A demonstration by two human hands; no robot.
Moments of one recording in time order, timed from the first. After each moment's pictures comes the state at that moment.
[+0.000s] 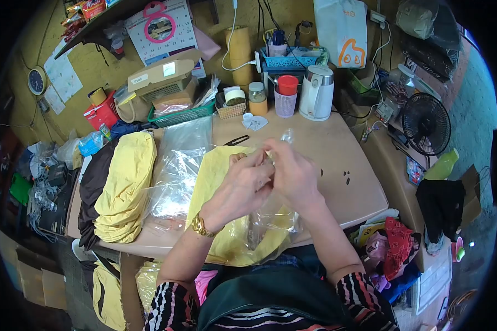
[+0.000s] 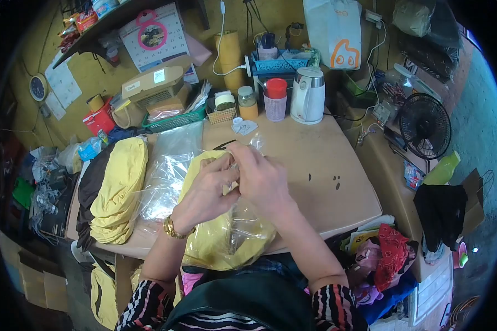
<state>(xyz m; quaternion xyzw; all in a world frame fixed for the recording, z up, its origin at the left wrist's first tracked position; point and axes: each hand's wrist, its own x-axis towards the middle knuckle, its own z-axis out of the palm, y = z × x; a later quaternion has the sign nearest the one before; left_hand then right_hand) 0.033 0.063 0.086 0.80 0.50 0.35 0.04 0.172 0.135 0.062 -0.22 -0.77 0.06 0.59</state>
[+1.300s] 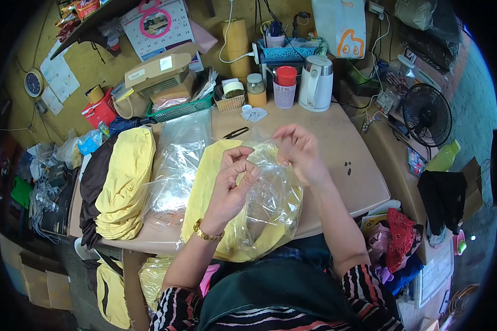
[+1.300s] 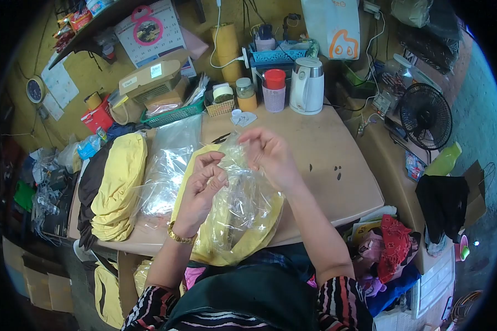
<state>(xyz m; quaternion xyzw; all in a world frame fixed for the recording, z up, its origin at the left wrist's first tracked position) 0.022 0.050 0.036 0.59 0.44 0.61 0.31 0.192 0.158 0.047 -0.06 -0.54 0.71 0.44</state>
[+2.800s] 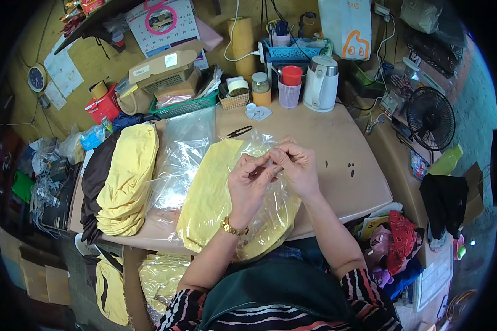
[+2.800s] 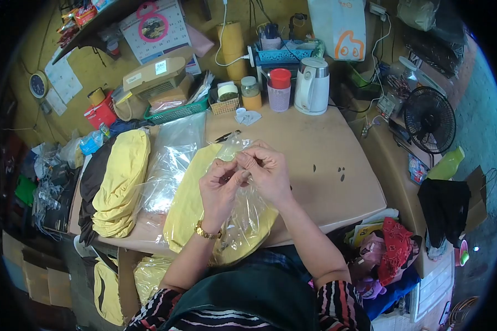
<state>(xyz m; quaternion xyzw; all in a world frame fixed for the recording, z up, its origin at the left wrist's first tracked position) 0.057 0.070 0.008 0.50 0.43 0.70 0.27 0.170 0.140 0.026 -0.15 -0.67 0.51 0.53</state>
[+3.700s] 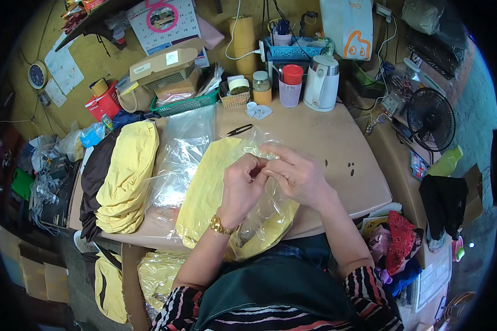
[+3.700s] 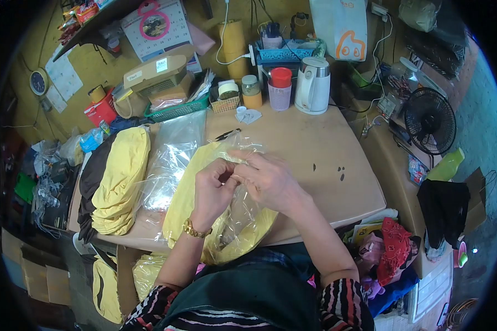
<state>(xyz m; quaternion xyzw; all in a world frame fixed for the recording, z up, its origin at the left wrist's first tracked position) 0.039 0.060 0.030 0.58 0.57 0.55 0.17 0.187 0.129 0.048 -0.12 -0.86 0.12 0.48</state>
